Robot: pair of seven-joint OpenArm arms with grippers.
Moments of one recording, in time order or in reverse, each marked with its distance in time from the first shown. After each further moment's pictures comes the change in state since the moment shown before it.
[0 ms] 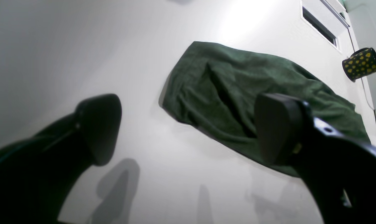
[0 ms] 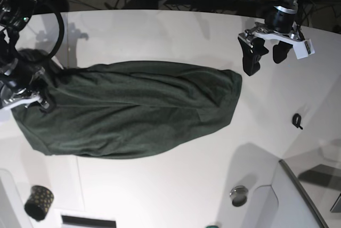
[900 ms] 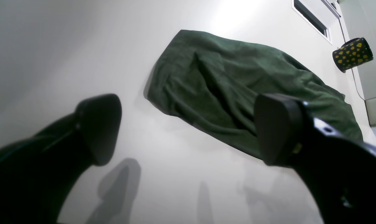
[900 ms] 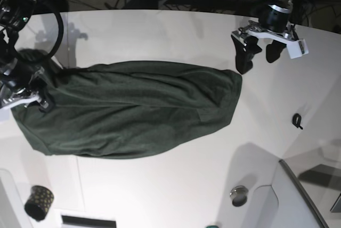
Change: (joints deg) left arm -0.3 0.1 1.0 -0.2 0.0 -0.2 0.3; right arm -0.3 0.4 0.1 -0.1 0.0 0.0 0.1
